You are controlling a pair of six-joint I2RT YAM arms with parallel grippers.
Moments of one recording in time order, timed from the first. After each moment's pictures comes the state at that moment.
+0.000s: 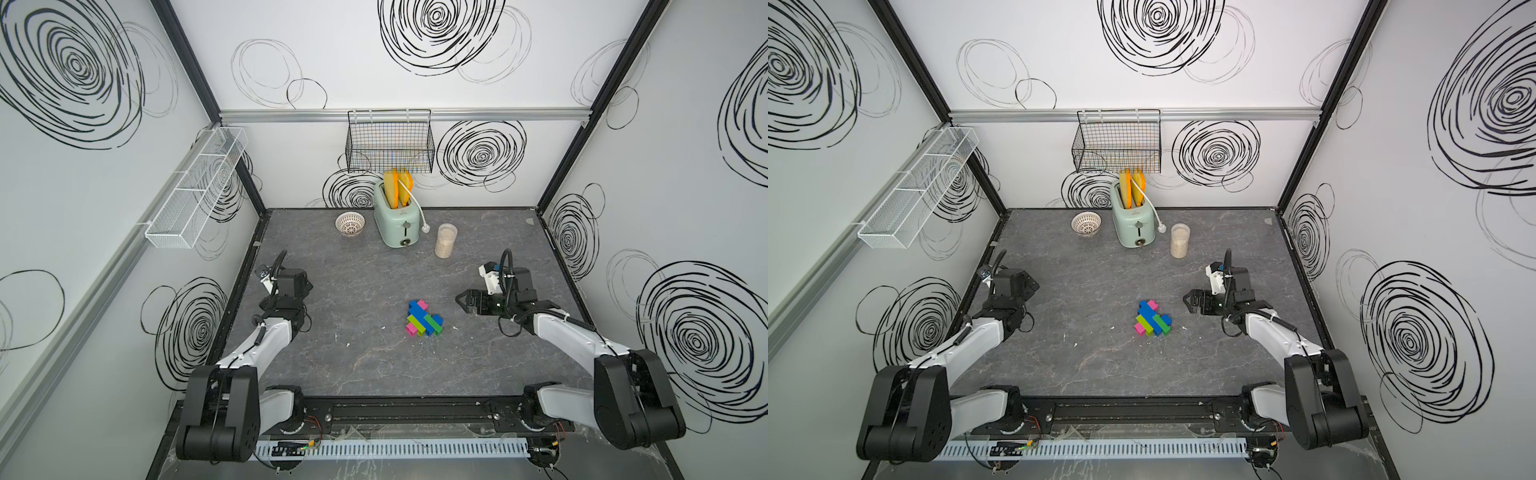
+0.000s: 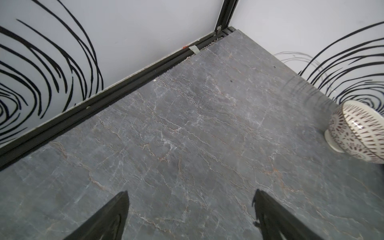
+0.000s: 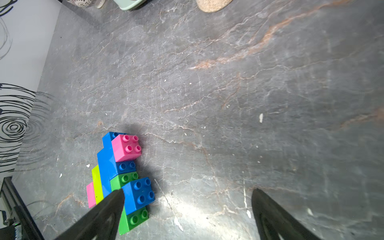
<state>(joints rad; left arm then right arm) -0.01 1.25 0.52 0.02 -0.53 -0.61 0.19 1.25 0.55 -0.17 -0.41 0.28</state>
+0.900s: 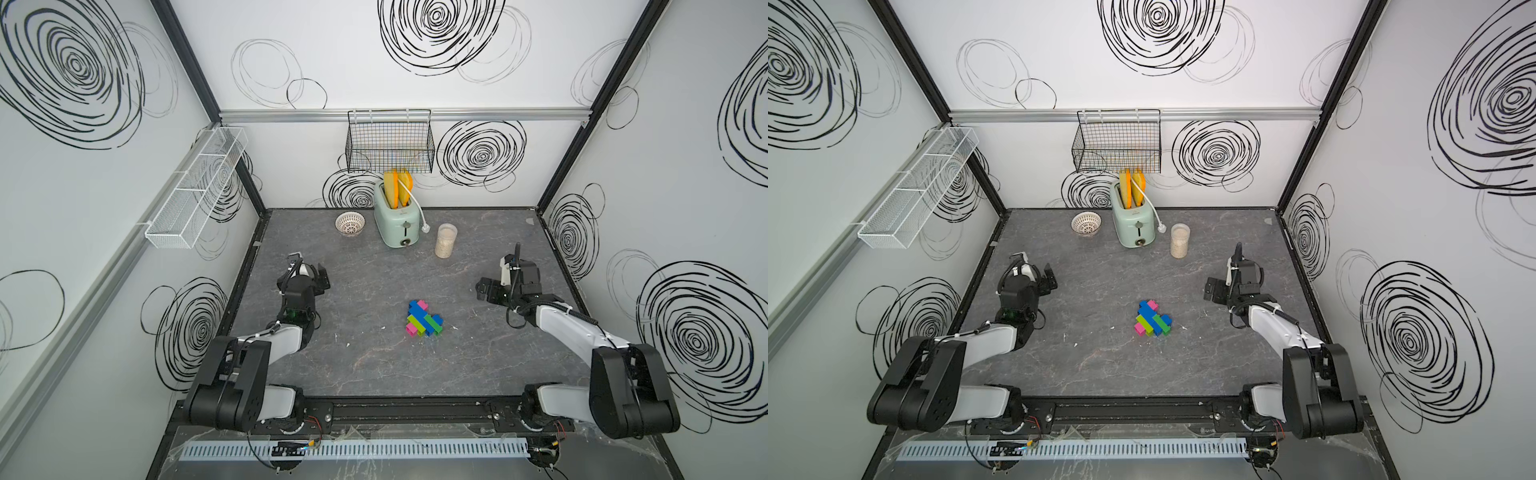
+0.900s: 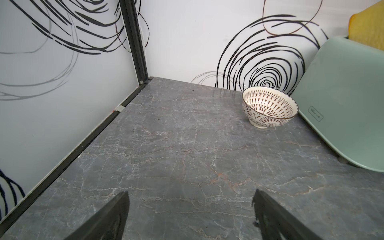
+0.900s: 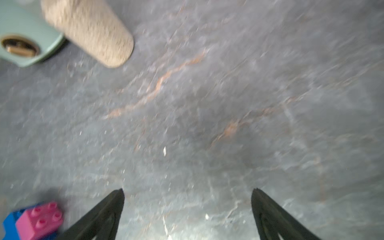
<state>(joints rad) -0.06 1.37 0.36 0.72 -0.33 -0.15 0.11 1.31 0.65 -0.15 -0.01 0.33</state>
